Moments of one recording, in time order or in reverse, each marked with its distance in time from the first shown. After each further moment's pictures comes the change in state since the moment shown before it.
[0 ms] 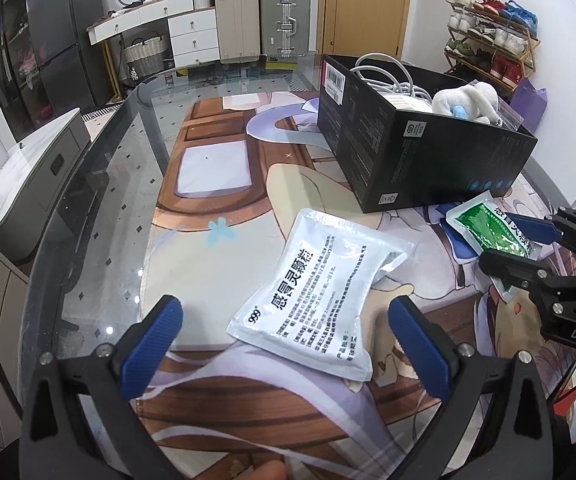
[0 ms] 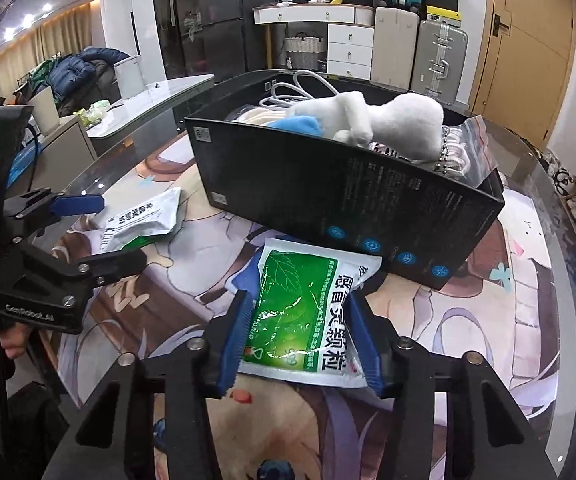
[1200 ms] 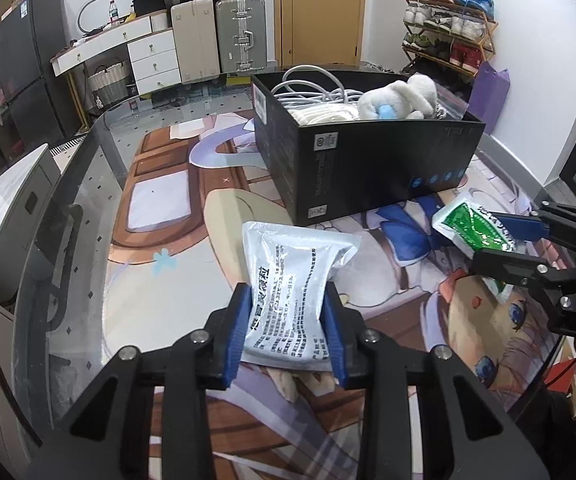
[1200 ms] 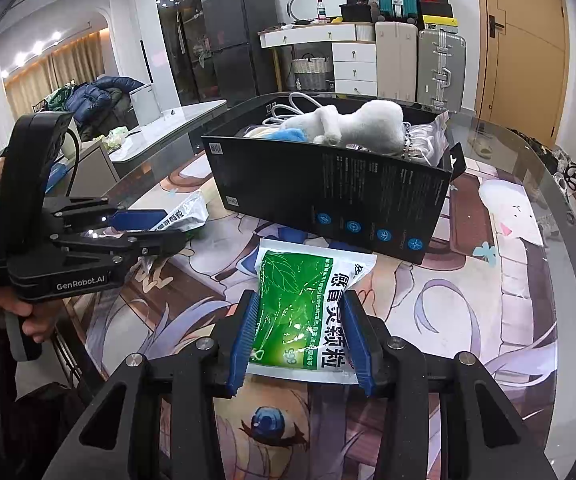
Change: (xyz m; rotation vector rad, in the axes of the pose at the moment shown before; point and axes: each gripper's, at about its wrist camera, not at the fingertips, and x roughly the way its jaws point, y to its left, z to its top) left arm -0.012 -0.033 0.003 0.117 -0.043 -0.090; right arm -0.041 -0.019 -0.030 0.043 -0.088 0.077
